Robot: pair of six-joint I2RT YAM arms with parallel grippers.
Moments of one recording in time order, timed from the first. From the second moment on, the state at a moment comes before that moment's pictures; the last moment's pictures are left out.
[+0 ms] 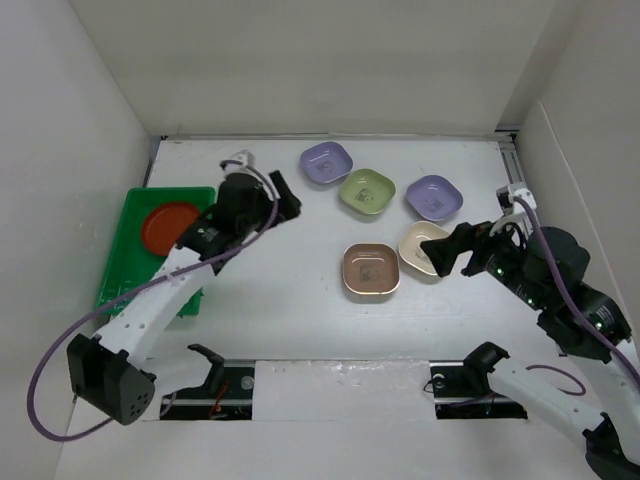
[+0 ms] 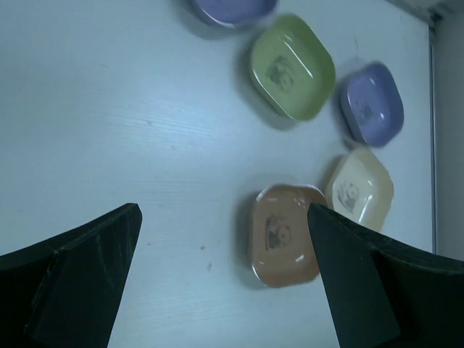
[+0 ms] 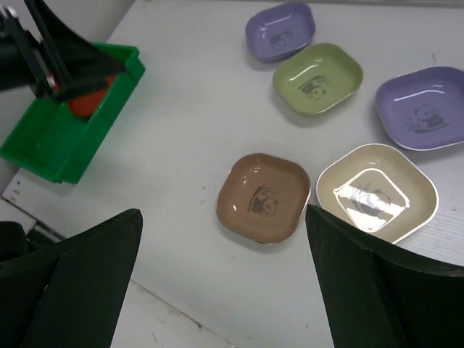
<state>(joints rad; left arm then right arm) -0.39 1.14 1.06 -0.43 -0.11 -0.68 0.60 0.65 1.14 -0.73 0.05 0.33</state>
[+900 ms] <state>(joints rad) -0.93 1.86 1.19 -0.50 -0.47 -0.96 0.60 0.55 1.23 -0.84 0.14 0.35</state>
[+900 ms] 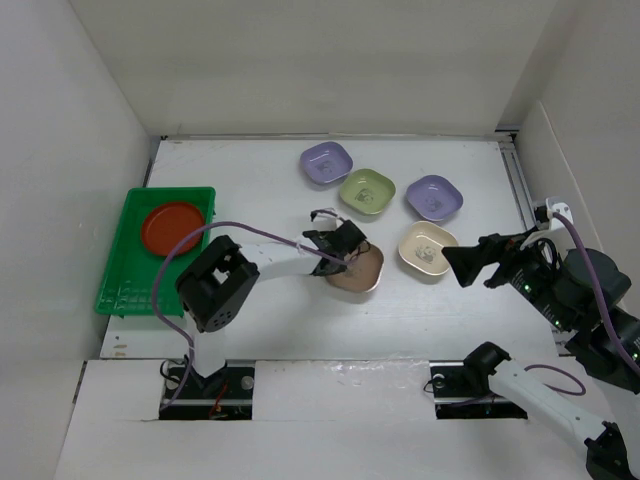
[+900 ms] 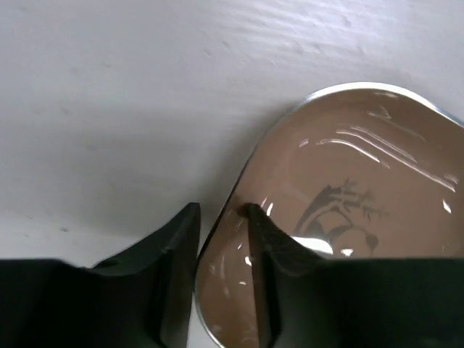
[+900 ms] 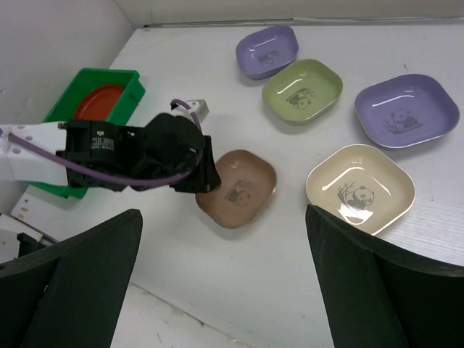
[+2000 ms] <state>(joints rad) 0.35 1.56 1.29 -0.67 -0.28 -0.71 0.60 0.57 1.17 -0.80 0.05 0.32</state>
